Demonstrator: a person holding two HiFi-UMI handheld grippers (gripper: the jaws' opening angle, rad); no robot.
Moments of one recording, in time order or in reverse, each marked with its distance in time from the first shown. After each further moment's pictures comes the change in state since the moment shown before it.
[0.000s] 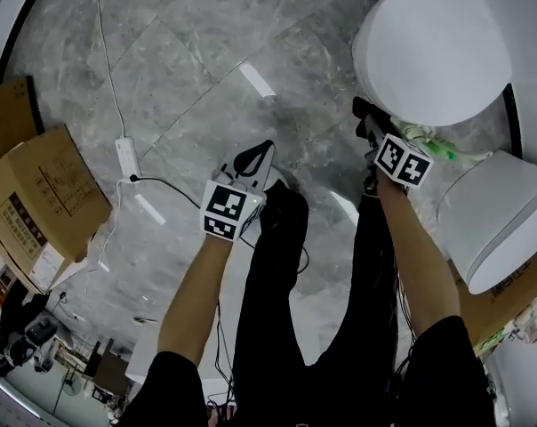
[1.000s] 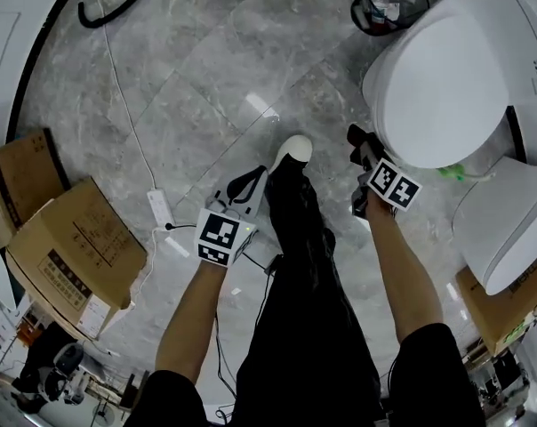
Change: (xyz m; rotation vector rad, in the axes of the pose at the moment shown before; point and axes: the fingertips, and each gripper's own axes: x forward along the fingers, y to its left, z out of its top) left arm -0.041 0.116 0.093 0.089 0.025 -0.055; right arm 0.038 0.075 0.038 0.271 -0.040 -0.102
